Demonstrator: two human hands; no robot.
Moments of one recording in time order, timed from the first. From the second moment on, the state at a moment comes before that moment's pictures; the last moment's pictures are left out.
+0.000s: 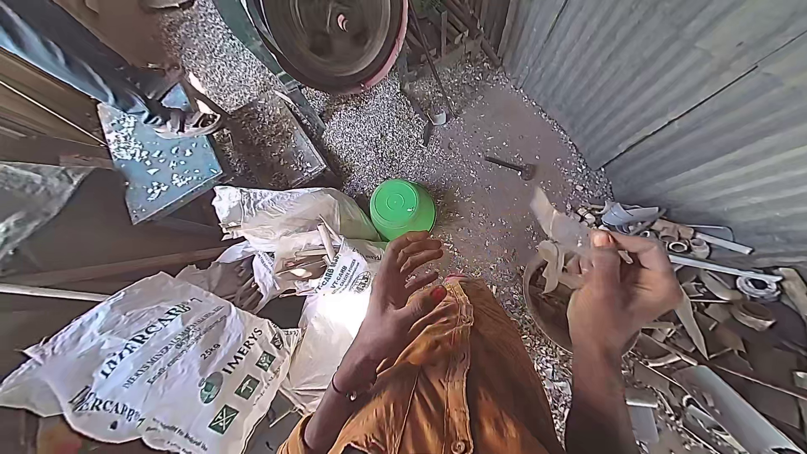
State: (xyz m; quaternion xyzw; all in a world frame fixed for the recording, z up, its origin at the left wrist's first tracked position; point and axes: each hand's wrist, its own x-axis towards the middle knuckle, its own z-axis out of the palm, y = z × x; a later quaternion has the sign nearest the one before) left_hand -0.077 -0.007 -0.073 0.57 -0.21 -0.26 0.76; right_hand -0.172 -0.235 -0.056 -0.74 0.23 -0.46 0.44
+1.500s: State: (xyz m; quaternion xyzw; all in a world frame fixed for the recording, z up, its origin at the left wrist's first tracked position) left_hand -0.096 -0.014 -0.052 0.57 -0.23 -0.17 0.77; right_hand -0.182 -0.158 -0.056 -0.62 0.00 -0.21 0.76
